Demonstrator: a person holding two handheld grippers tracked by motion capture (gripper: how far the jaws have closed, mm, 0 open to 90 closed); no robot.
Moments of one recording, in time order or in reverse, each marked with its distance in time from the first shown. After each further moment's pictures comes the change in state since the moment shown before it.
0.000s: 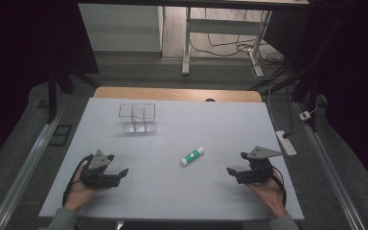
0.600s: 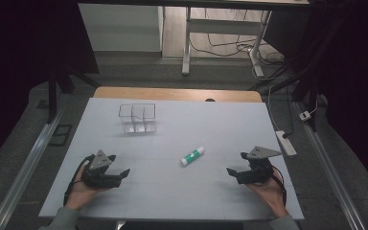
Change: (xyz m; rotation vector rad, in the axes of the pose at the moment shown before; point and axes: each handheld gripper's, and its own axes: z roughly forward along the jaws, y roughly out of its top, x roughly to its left) left arm -0.003 0.000 0.002 0.000 -0.020 0.008; right arm -0.001 0.001 -0.001 0.014 0.003 -0.011
